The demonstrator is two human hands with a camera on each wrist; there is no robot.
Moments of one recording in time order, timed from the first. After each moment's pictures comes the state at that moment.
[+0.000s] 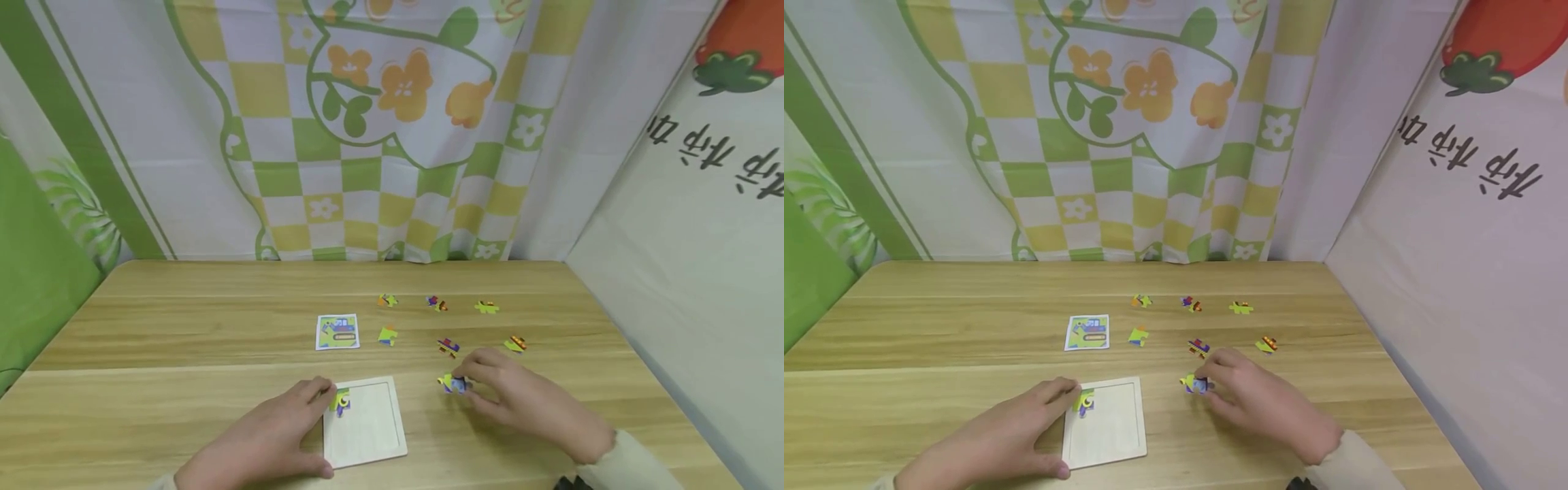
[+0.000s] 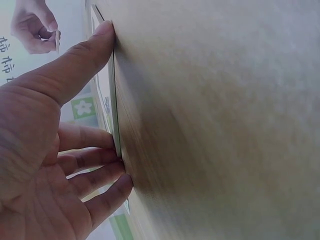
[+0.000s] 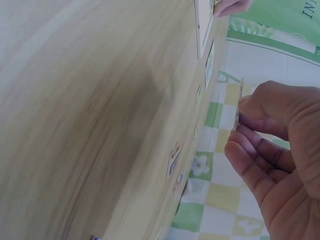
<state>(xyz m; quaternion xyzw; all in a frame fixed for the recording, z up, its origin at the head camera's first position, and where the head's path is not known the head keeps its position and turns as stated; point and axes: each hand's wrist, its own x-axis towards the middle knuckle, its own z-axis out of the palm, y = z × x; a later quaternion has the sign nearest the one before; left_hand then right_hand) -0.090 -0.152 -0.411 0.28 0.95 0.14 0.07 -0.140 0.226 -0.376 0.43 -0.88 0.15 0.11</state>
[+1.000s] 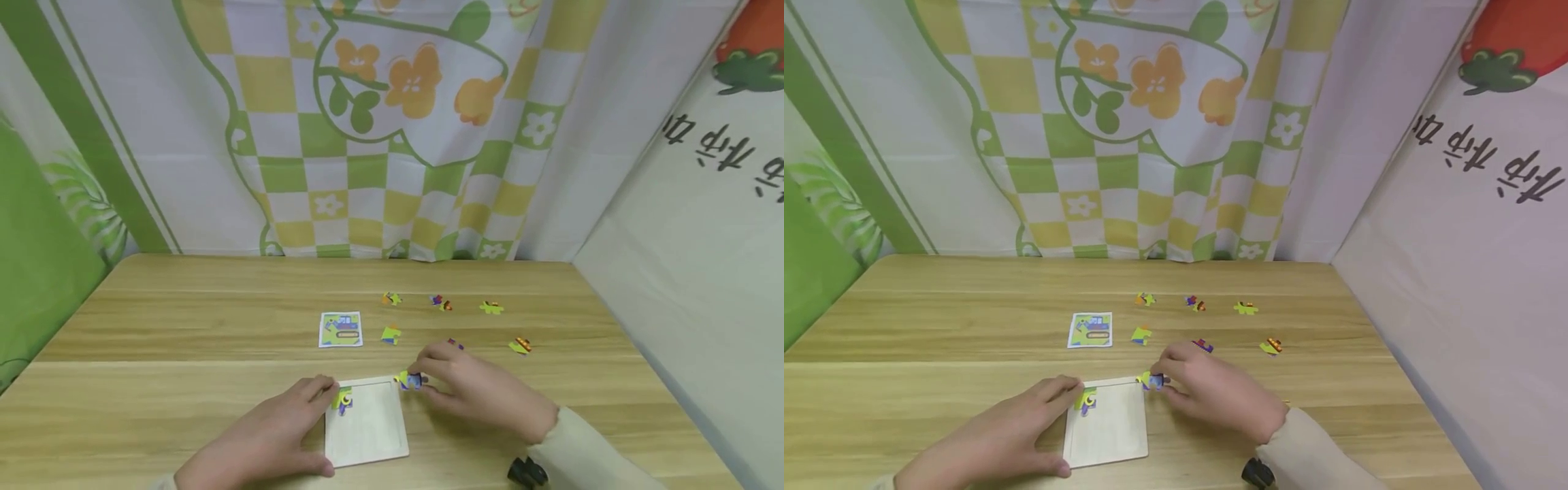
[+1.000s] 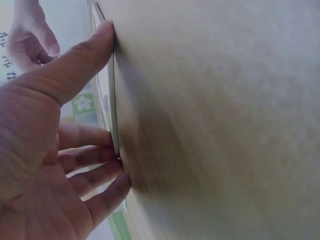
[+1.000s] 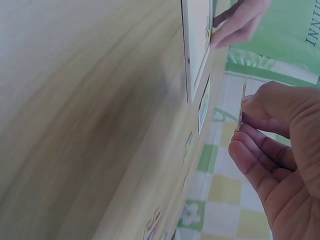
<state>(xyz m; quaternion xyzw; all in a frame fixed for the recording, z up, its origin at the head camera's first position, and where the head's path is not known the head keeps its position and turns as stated) -0.092 -0.149 -0.413 0.27 0.95 0.14 0.06 -0.155 0.169 -0.372 0.45 -0.88 0.14 0.02</state>
